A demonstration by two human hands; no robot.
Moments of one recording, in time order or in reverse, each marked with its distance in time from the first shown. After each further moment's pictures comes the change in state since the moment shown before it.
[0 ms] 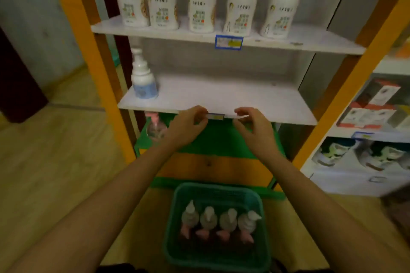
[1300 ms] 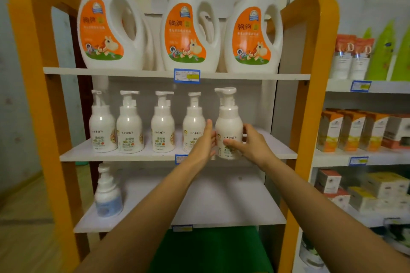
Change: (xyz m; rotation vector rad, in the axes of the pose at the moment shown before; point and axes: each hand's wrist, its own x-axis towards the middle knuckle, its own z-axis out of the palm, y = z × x) left_hand 0.118 0.218 -0.049 -0.853 -0.106 -0.041; right_hand 0.150 -0.076 -0.164 0.077 0.115 0.054
